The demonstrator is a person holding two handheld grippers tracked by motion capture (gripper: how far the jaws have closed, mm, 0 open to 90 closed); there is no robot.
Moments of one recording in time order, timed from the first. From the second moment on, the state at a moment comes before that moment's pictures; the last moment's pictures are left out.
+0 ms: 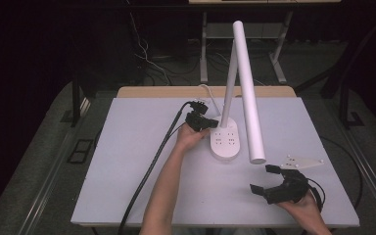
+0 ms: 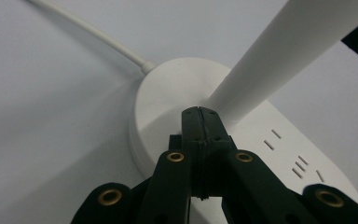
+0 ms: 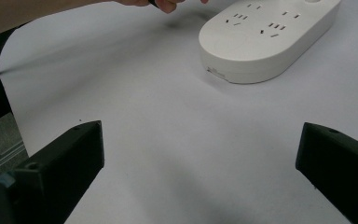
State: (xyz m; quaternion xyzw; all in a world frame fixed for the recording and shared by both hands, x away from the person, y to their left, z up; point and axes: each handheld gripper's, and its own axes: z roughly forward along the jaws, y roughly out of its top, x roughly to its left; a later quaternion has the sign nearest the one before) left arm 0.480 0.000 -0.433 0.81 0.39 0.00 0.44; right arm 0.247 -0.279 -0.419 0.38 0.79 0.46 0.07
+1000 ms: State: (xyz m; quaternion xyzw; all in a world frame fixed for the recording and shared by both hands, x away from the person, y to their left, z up) left arm 0.480 0.012 -0.421 0.80 0.39 0.03 0.45; right arm 0.249 -0.280 -0.420 0.39 0.79 0.46 0.07
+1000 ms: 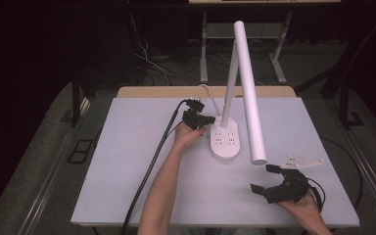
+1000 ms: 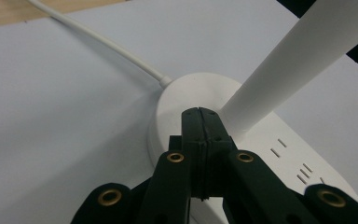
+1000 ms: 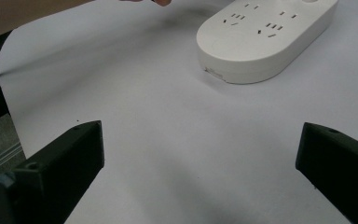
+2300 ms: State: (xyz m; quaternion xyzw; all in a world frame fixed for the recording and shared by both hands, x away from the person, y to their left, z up) left arm 0.424 0.088 -0.368 0.79 0.34 0.06 0.50; right arm 0.248 -0.280 -0.421 0.39 0.79 0.46 0.07
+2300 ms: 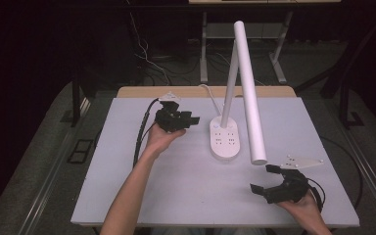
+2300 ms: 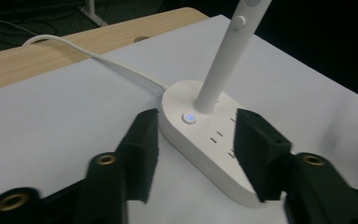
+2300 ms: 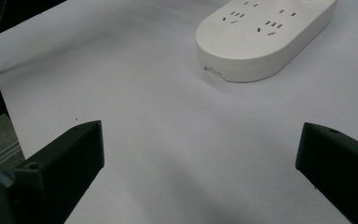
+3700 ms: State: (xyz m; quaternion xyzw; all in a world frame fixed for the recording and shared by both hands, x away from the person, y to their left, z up) left arm 0.319 0.164 -0.384 0.78 0.36 0.07 0.51; right arm 0.248 -0.279 -0.420 0.39 0.79 0.46 0.07
